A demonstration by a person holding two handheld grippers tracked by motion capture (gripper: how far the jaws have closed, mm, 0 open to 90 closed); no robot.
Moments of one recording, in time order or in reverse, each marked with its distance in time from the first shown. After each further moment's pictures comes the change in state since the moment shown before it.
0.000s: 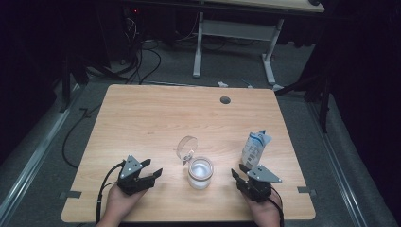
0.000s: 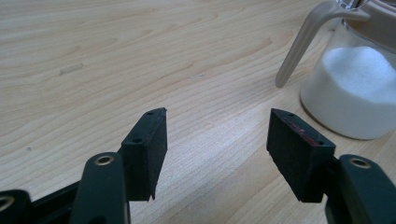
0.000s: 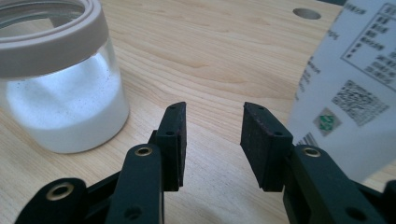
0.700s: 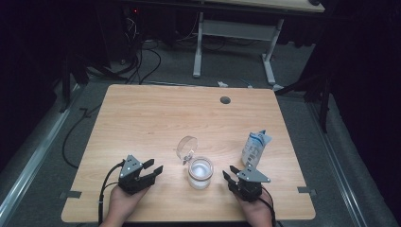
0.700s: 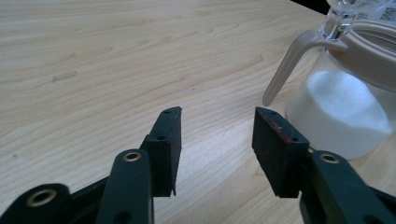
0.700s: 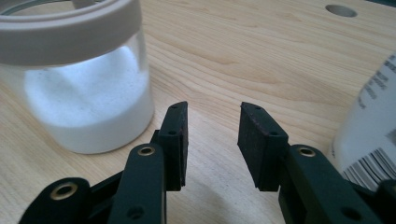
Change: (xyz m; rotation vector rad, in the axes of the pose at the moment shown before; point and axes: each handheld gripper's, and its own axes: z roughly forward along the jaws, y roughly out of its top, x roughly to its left) left arm -0.007 0.010 0.001 -0.027 -0.023 -0.055; right arm 0.017 -0.002 0.017 0.011 0.050 -0.041
